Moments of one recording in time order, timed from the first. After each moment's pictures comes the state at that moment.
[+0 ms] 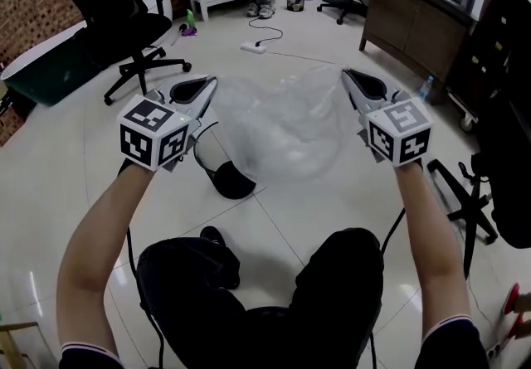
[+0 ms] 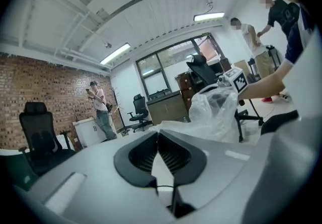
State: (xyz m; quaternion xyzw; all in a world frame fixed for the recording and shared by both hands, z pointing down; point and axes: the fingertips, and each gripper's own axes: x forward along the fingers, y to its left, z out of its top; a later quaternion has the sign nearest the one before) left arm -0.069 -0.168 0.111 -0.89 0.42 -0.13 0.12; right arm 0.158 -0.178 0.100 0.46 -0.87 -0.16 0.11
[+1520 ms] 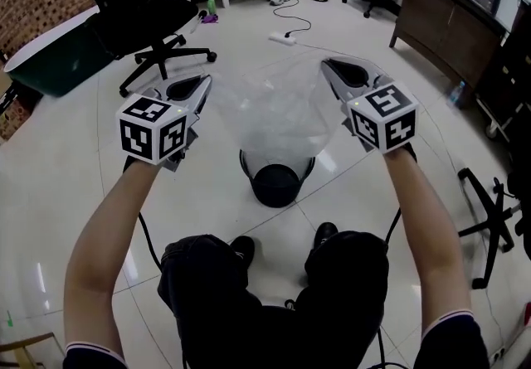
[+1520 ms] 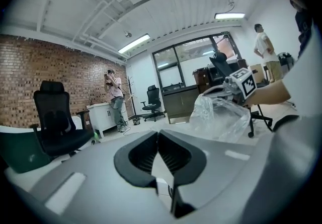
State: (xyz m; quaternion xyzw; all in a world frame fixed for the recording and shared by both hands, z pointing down) left arm -0.248 -0.260 0.146 -0.87 0.47 -0.13 0.05; right arm -0.044 -0.278 0.128 0.41 -0.89 -0.14 0.12
